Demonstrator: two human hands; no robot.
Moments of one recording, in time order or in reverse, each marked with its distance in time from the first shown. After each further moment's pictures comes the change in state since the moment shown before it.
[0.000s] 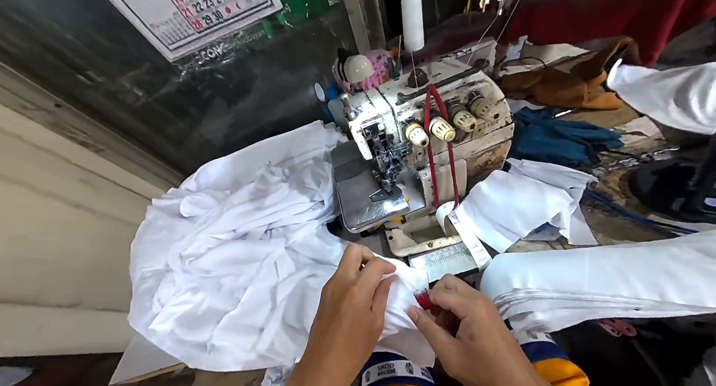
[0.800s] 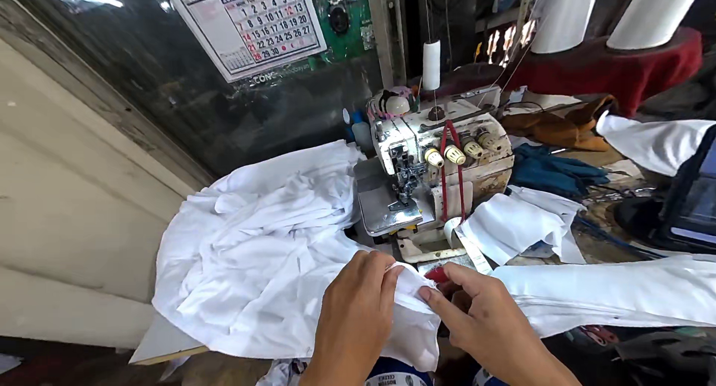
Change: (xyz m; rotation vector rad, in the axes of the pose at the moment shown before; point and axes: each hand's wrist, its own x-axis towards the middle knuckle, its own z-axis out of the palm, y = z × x) left_hand -0.005 0.020 -0.025 0.069 0.211 -0.027; right_hand 0.021 -0.025 -0.024 0.100 -0.038 -0.105
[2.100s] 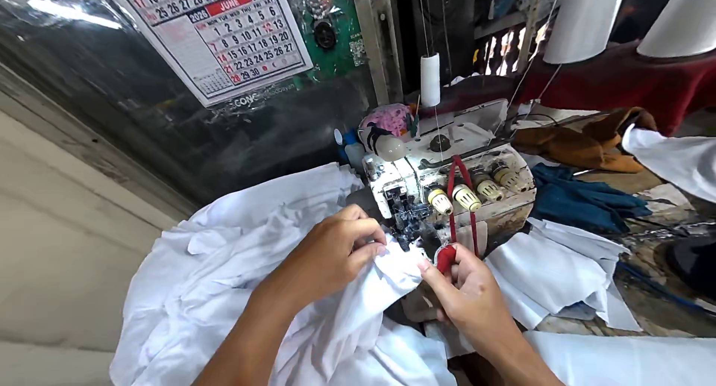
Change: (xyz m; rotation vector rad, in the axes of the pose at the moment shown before) left_hand 0.162 -0.067 -0.005 -0.130 -0.415 0.270; right_hand 0.101 0.020 0.003 0.379 0.249 0.102
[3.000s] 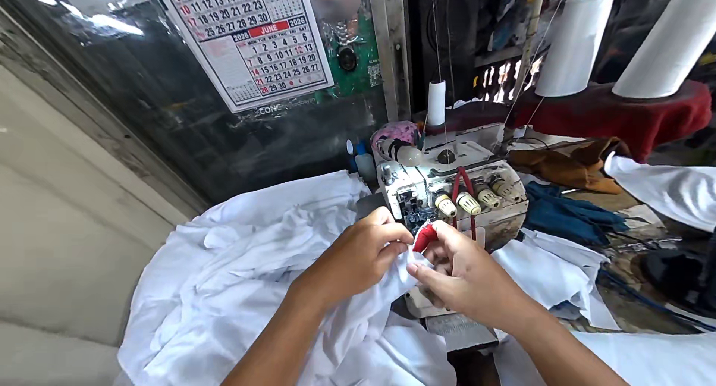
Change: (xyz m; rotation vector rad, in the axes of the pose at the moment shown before) left_hand -0.002 0.021 0.008 -0.072 0.067 0.119; right_hand 0.019 -0.058 -0.007 -0.273 -0.383 -0.161
